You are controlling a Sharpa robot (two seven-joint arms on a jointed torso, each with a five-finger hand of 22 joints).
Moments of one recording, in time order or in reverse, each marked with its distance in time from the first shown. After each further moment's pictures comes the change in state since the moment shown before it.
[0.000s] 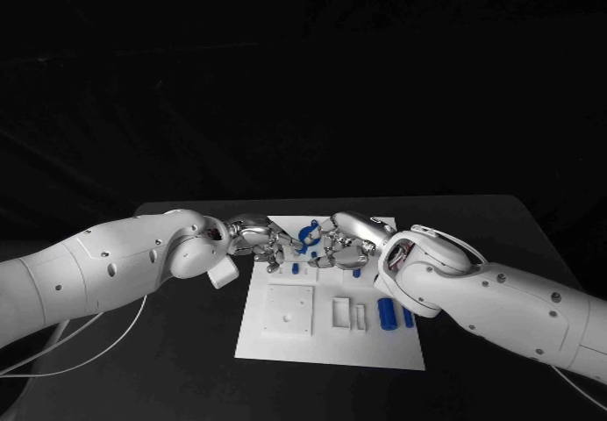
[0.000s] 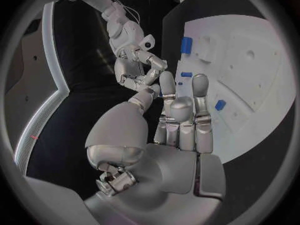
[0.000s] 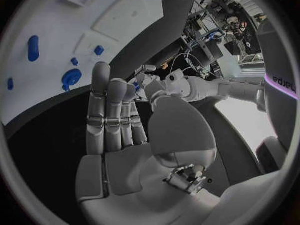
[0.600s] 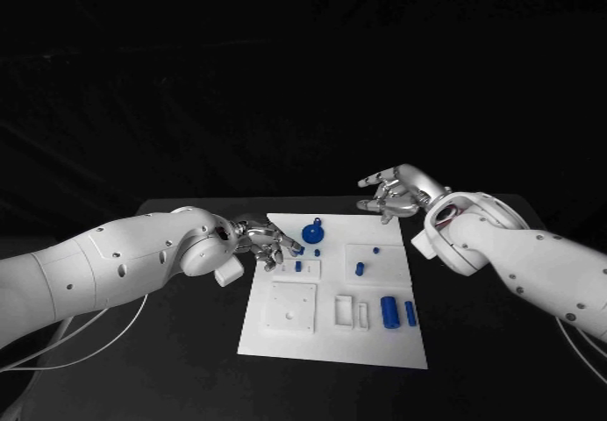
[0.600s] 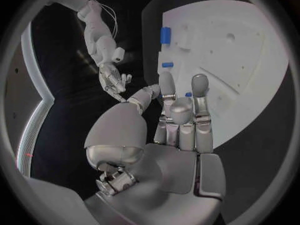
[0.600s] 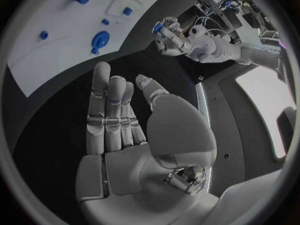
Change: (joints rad) left arm 0.000 0.010 0.000 0.016 -0.100 -0.152 -0.140; left_hand -0.016 -0.015 -0.003 -0.003 0.148 0.013 0.013 -0.011 -0.010 0.001 -0.007 0.033 -0.006 0.016 -0.005 0.005 0.046 0.000 0.013 -0.008 0.015 0.000; right arm 0.000 -0.067 0.177 -0.131 0.243 -0.052 -0.022; right_hand 0.044 -0.019 0.089 0.044 -0.013 -0.077 0.010 -0.003 -0.005 -0.033 0.005 0.021 -0.104 -0.021 0.007 -0.021 -0.047 0.000 0.010 0.005 -0.077 -0.023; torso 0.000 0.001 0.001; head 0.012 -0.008
